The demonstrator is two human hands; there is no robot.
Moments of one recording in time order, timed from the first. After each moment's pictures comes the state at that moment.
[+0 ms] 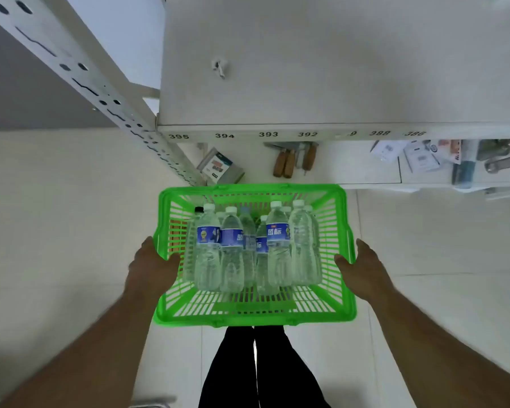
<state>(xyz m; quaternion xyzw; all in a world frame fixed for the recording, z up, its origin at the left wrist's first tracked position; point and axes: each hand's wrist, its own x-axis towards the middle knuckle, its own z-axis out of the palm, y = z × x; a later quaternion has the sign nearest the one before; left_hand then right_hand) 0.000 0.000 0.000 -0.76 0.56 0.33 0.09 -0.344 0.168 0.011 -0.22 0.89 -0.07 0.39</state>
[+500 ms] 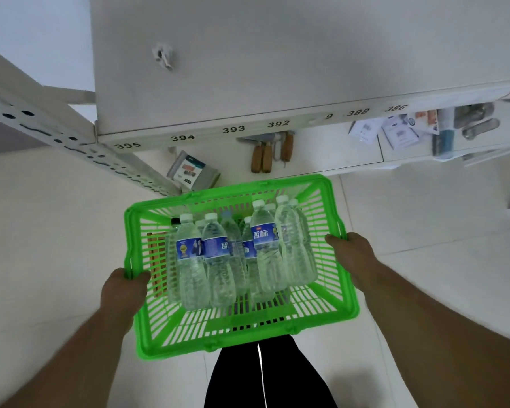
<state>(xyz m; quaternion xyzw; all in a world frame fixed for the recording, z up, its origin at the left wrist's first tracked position) 0.013 -0.019 -0.046 -0.80 0.46 0.39 0.05 -0.359 0.154 -0.046 0.00 0.88 -0.23 0.42</state>
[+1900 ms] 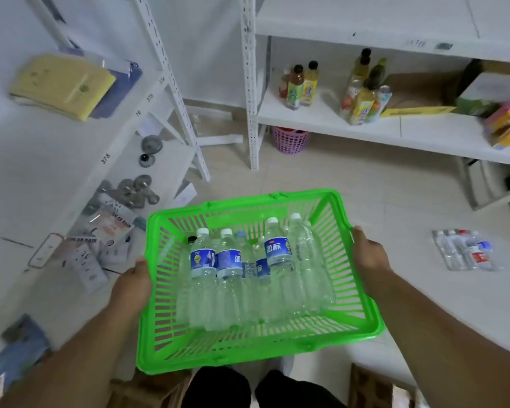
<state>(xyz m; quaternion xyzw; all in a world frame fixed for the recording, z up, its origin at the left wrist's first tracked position) -0.581 0.335 0.150 -0.33 0.87 0.32 0.18 -0.556 0.761 0.160 0.45 0.76 -0.45 0.10</state>
